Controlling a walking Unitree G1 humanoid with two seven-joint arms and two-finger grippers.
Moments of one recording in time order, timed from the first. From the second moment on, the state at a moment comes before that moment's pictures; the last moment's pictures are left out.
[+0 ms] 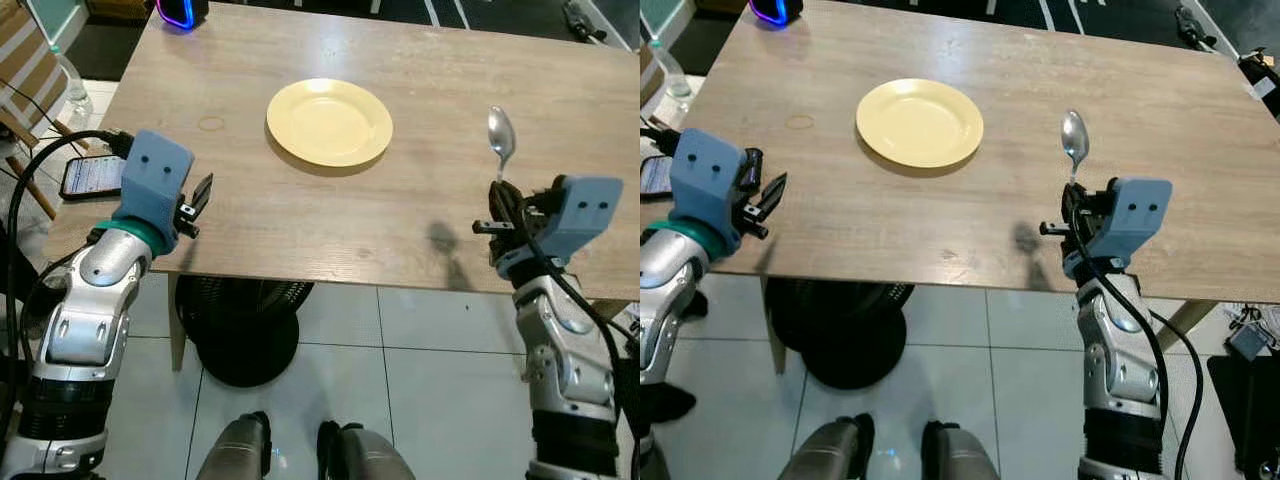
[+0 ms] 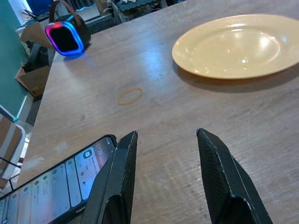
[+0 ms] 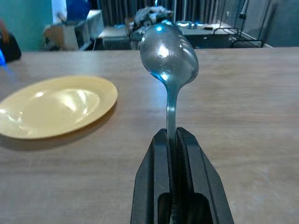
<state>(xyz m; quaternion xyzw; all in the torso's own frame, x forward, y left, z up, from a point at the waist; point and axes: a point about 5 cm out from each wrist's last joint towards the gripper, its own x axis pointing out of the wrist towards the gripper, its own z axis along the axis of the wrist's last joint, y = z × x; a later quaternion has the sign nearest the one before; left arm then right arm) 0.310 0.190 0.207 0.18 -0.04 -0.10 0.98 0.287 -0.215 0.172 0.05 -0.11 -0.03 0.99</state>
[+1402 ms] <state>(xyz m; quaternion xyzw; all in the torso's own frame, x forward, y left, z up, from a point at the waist) 0.316 0.186 0.204 0.16 -0.04 -0.08 0.98 0.291 -0.227 0.166 0.04 -0.11 -0.07 0.99</state>
